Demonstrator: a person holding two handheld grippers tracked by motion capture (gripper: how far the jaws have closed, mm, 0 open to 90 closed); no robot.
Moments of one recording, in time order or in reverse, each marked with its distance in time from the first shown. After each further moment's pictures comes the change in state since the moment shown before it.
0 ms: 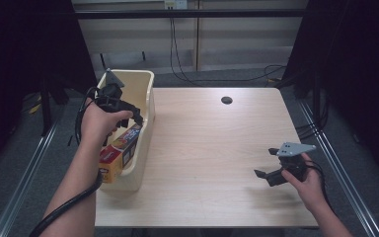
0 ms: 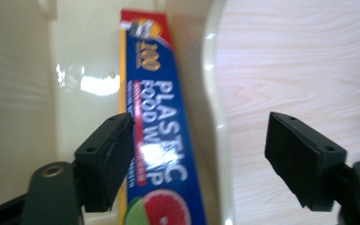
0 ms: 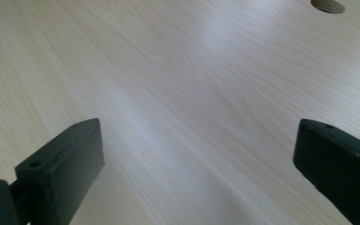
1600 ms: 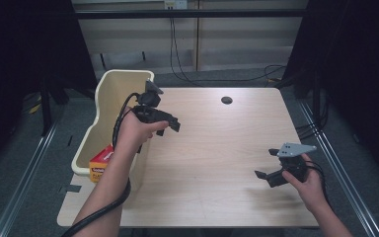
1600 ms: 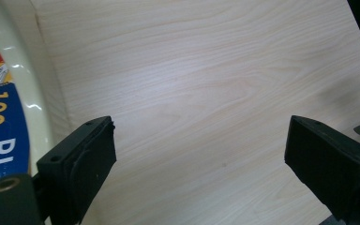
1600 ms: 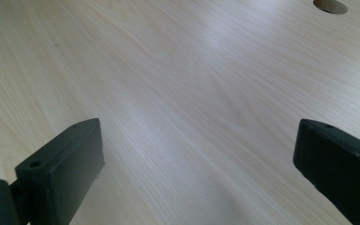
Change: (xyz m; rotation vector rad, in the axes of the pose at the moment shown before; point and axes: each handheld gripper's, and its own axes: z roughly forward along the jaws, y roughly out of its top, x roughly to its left) left arm -0.070 -0.011 0.048 -0.049 -0.122 0.235; right arm 0.001 0.000 -0.002 0.006 0.002 -0.008
